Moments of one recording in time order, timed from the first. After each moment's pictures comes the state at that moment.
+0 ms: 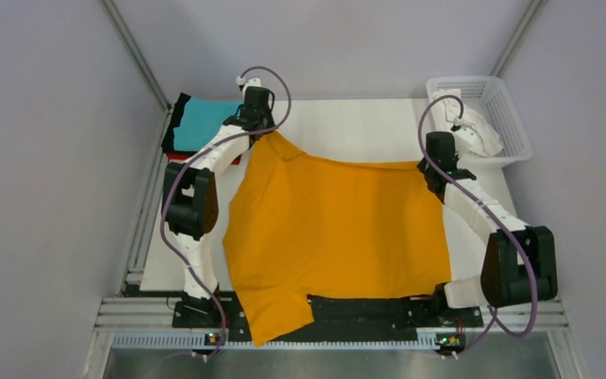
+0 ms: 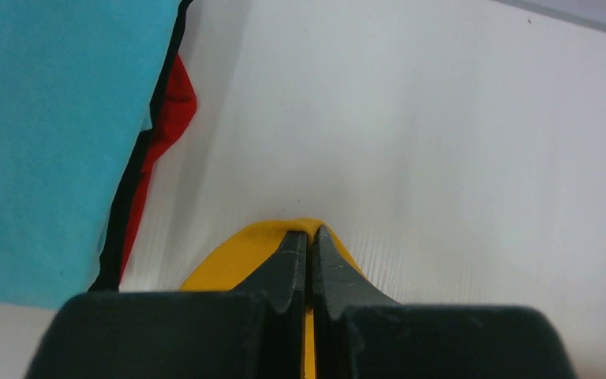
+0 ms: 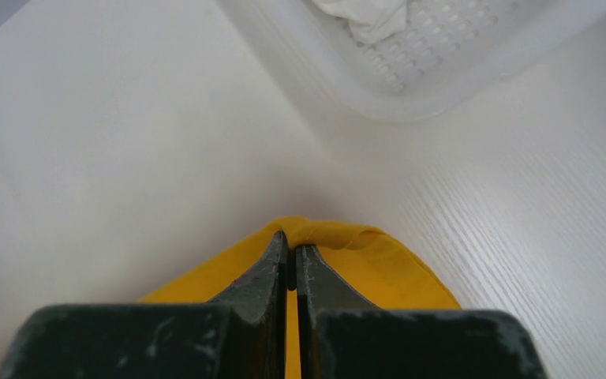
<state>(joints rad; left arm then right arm) -0.30 1.98 1.63 -0.28 -0.25 -0.44 0.14 1.35 0.86 -0.15 0.47 0.60</state>
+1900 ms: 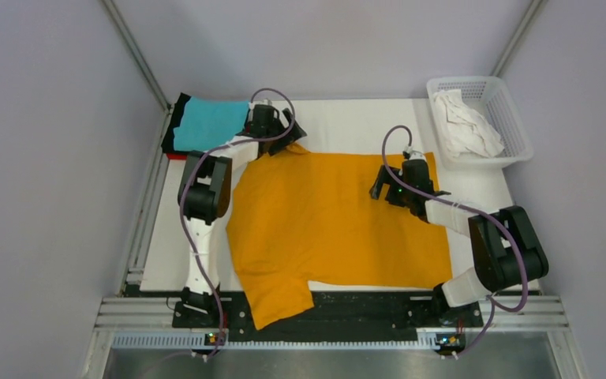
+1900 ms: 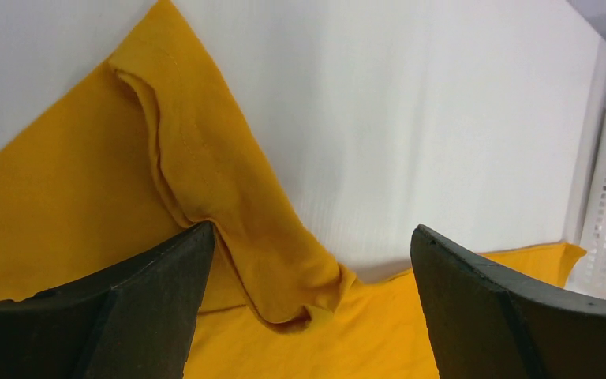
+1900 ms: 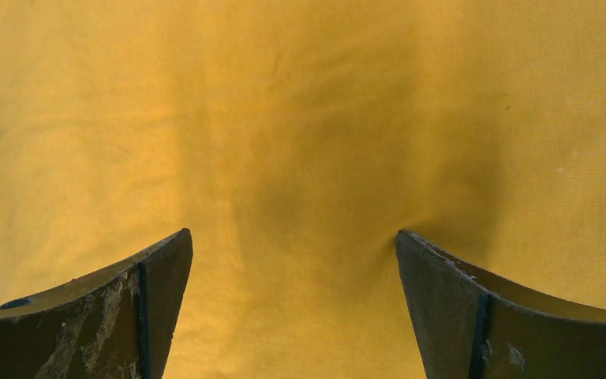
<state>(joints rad) -0.28 2.20 1.57 0.00 0.16 -0.74 0.27 1.50 0.65 0.11 -0.01 0.49</state>
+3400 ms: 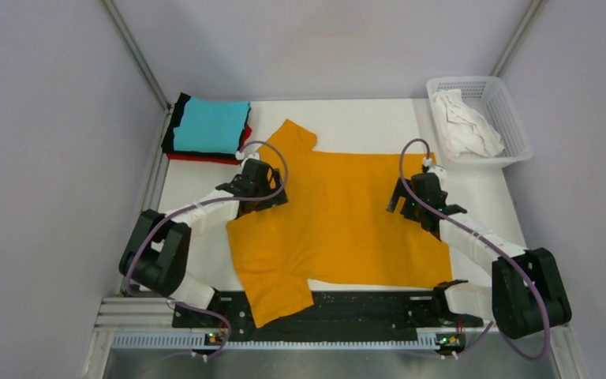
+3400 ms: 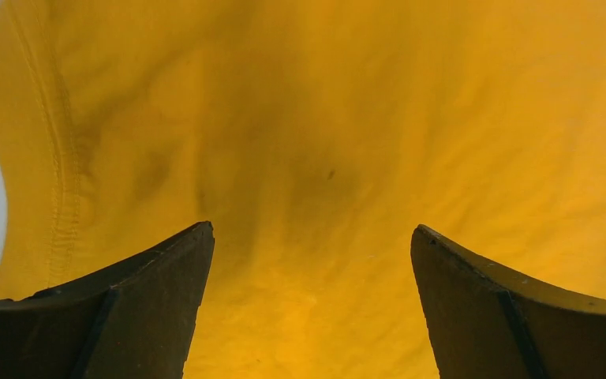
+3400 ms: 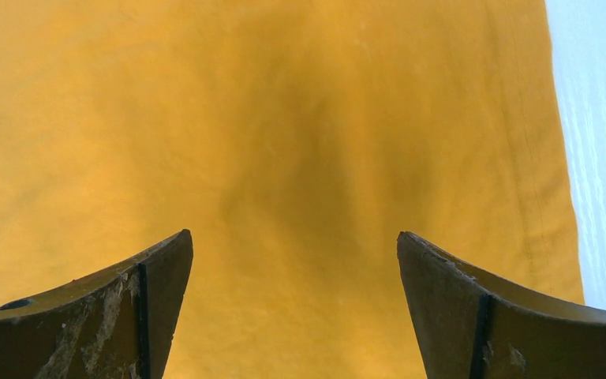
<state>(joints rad) -0.44 1.47 0.83 -0.17 -0.14 -0.63 0.27 1.21 0.55 -0.15 0.21 0.51</state>
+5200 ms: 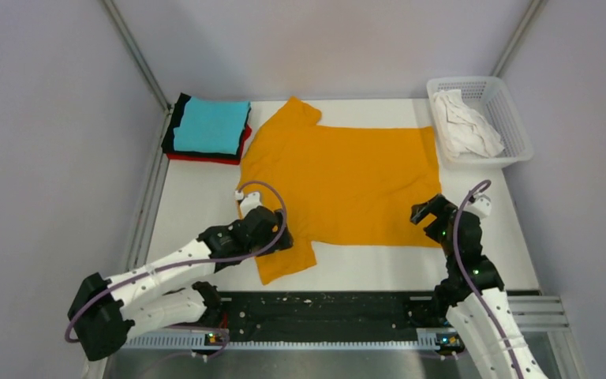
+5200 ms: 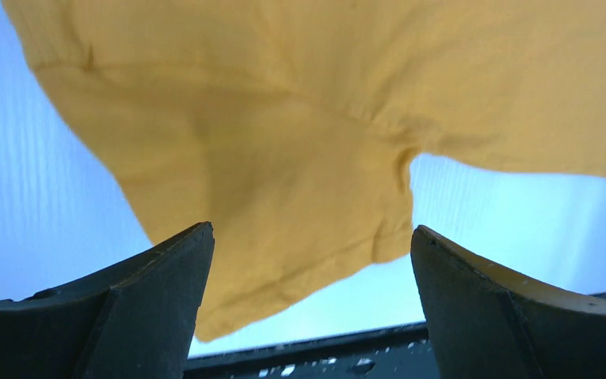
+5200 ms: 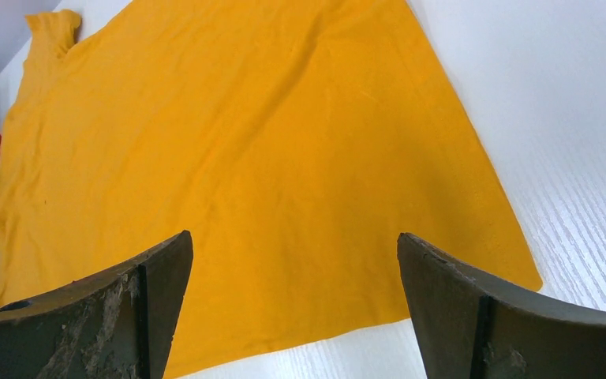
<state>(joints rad) -0.81 1.02 0.60 -0.50 -0.27 -0.95 0.16 0.40 0.31 -0.38 0.21 0.68</state>
